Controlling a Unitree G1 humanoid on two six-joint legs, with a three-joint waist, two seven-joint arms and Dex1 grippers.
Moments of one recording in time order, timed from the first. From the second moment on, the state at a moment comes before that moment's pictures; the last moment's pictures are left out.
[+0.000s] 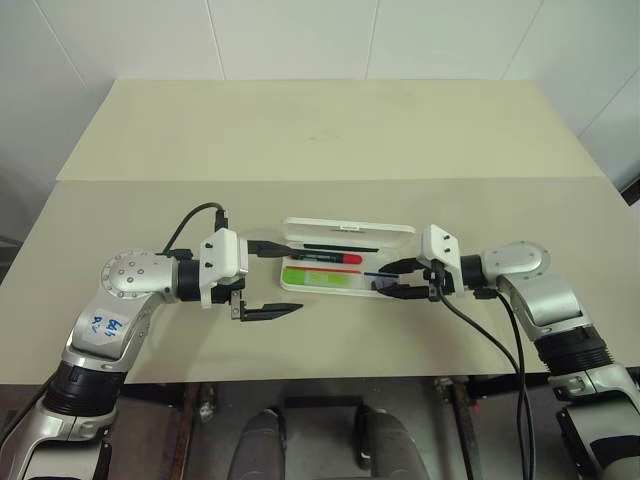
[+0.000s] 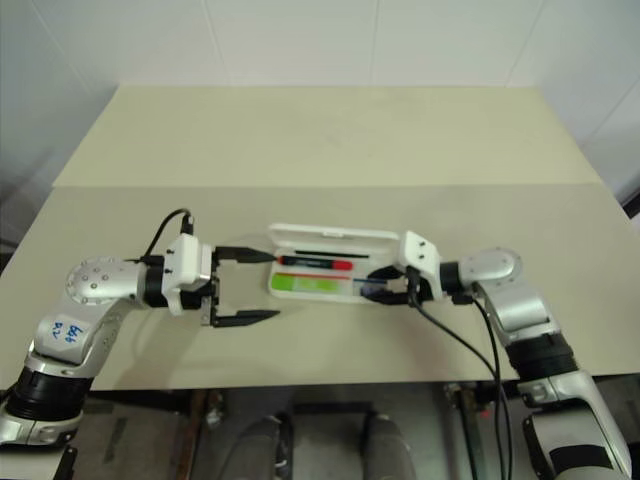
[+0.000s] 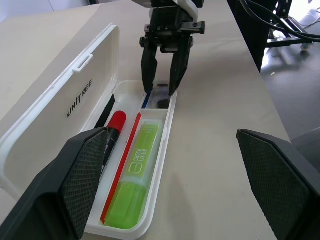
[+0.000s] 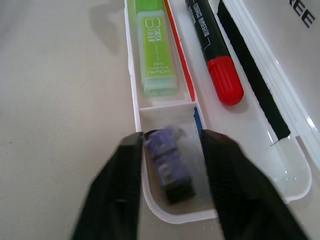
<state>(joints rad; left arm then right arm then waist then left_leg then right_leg) -0.39 0.71 -0.04 -0.22 -0.40 0.23 -1.08 -0.59 -0.67 0.19 0.20 0.22 0.22 1.26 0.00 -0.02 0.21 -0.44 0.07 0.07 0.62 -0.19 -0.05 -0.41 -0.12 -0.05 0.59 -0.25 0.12</state>
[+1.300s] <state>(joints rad) -0.31 0.77 0.15 -0.08 -0.45 0.16 -1.17 -0.17 -0.85 -0.29 -0.30 0.54 0.37 1.13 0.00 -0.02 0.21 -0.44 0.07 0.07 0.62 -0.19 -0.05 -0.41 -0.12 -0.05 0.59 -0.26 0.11</state>
